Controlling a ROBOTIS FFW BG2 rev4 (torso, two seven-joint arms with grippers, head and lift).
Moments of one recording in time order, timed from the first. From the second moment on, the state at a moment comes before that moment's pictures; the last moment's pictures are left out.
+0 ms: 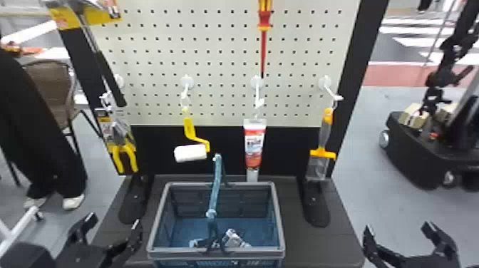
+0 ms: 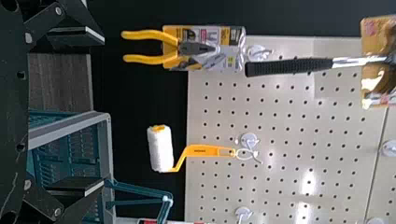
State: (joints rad) left arm 0.42 0.08 0.17 -1.91 0.17 -0.08 -0.33; right arm 0.51 -0.02 -0.12 -2.00 -0.01 -0.15 0.14
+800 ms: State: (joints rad) left arm -0.04 0.20 0.21 -1.61 0.14 0.06 -0.72; right arm 0.49 -0.02 -0.07 -2.02 -0.02 -0.15 0.18
